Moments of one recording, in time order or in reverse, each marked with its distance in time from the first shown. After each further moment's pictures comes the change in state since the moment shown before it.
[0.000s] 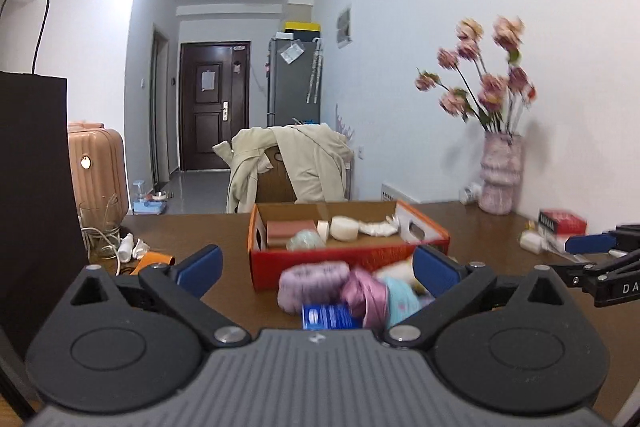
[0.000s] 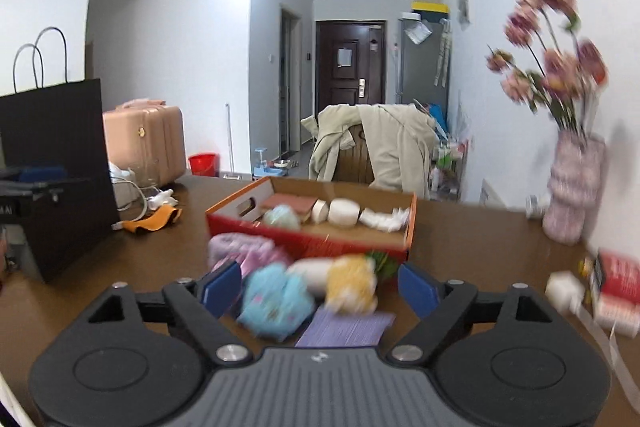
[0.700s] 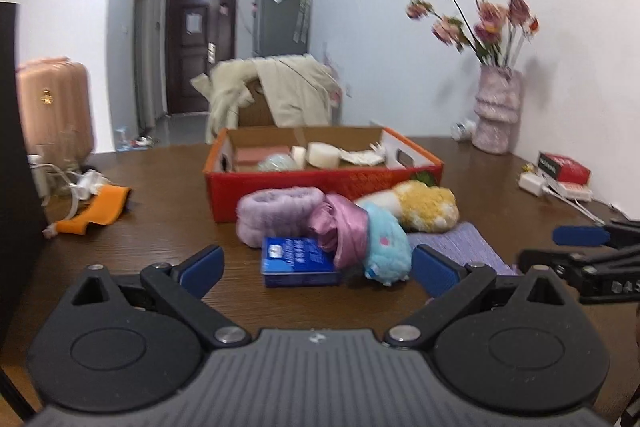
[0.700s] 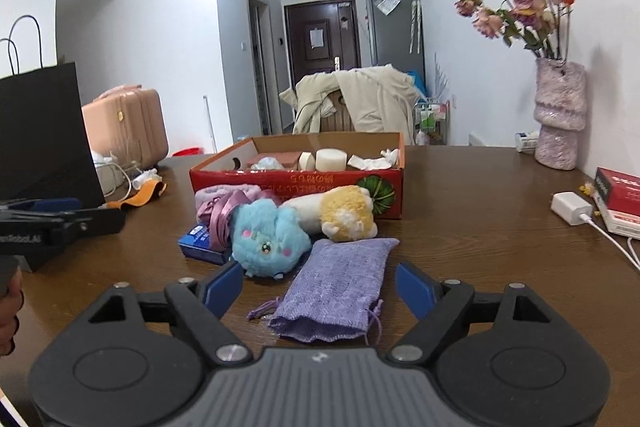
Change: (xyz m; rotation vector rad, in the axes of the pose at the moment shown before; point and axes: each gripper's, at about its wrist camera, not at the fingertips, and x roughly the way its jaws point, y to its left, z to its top) left arm 0.073 -0.021 -0.039 -0.031 0.193 -0.059; right arm 0.029 -0.005 -0.056 0.100 0.058 -0.030
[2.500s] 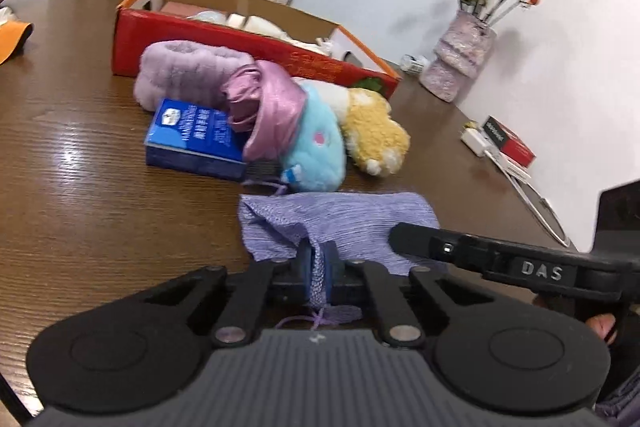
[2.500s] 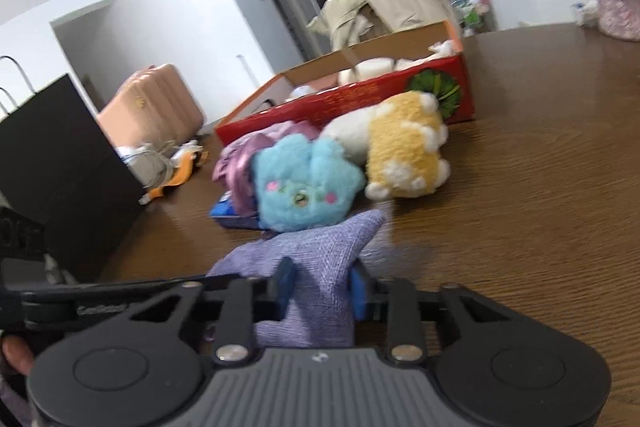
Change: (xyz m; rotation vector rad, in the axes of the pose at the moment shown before) left arm 0.073 0.006 -0.030 -0.256 0.293 -0.306; right arm 0.081 -0.019 -0.019 0.253 0.224 0.274
